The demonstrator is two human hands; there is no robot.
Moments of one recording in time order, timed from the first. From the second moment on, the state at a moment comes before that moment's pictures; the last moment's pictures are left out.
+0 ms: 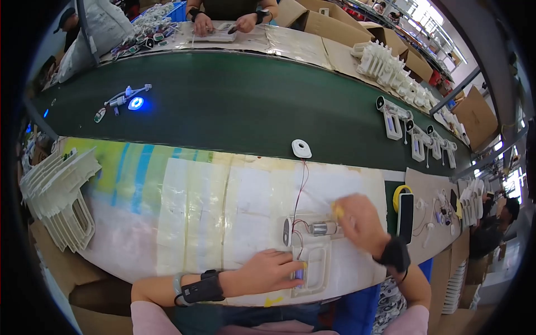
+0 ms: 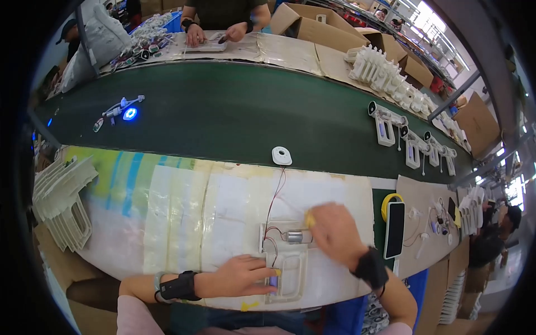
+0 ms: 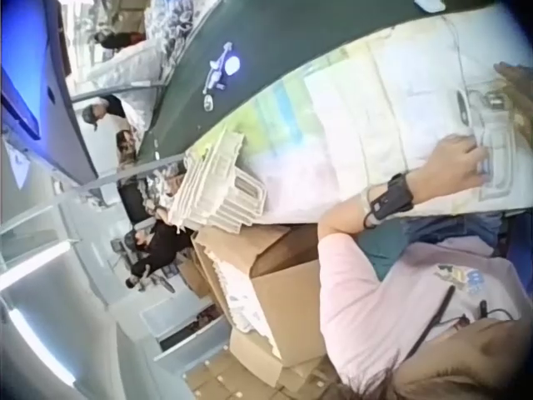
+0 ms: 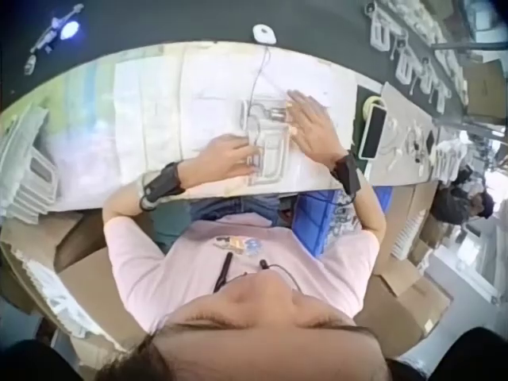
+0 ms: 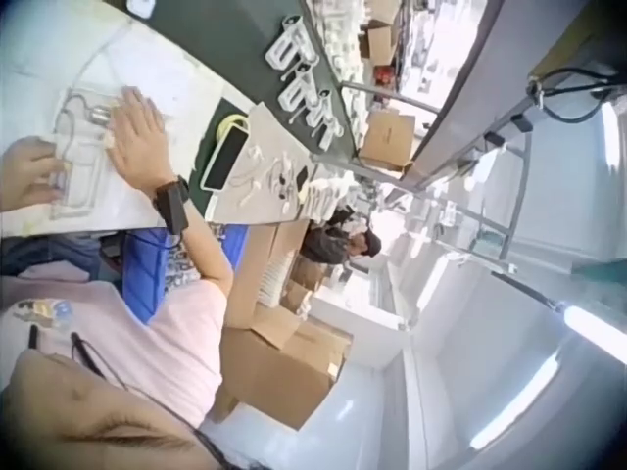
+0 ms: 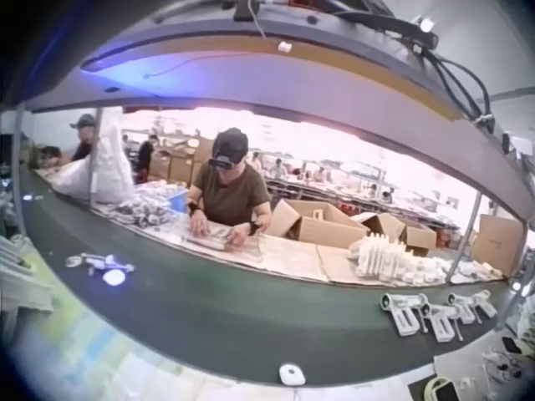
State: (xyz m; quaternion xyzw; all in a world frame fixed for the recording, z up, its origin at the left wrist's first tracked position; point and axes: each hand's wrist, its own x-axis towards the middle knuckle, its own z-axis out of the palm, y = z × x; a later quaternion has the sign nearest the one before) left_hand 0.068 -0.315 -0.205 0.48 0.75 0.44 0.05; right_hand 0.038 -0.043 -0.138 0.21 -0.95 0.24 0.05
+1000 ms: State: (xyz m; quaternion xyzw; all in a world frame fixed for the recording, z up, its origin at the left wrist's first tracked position) left_hand 0.000 -0.213 -0.097 0.49 0.71 0.50 -0.10; right_hand 0.238 -0.085 -0.175 -0.04 -0.76 0.55 0.34
